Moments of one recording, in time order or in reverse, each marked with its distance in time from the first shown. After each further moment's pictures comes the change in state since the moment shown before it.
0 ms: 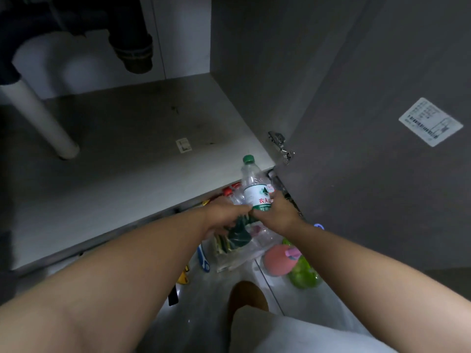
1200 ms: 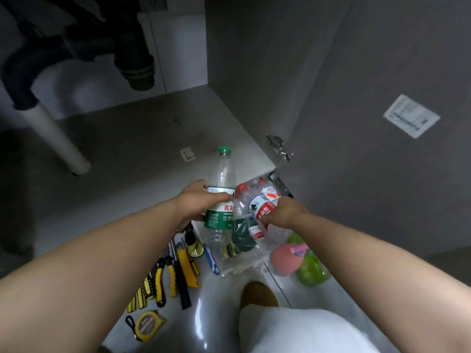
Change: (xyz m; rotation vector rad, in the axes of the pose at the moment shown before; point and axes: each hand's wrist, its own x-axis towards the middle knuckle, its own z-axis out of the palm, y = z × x) left_hand -0.036 0.011 -0.059 -0.027 0.176 0.132; right_hand -0.013 -0.017 -0.024 -0.358 -0.135 0.138
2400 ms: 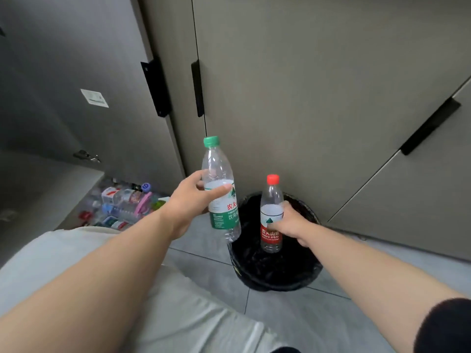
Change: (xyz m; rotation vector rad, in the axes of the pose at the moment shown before) left_hand -0.281 0.019 0.342 0.218 -0.640 0.374; right_hand -0.352 0.399 0.098 1.056 0.316 0.395
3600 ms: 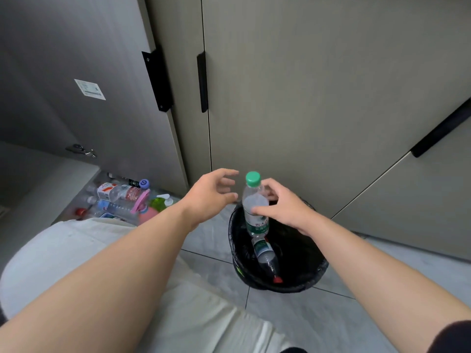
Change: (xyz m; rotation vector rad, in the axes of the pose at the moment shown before) left_hand 0.018 -0.001 0.009 0.324 -0.049 0.106; right_hand -0.023 -0.061 0.001 0.023 -0.014 -0.452
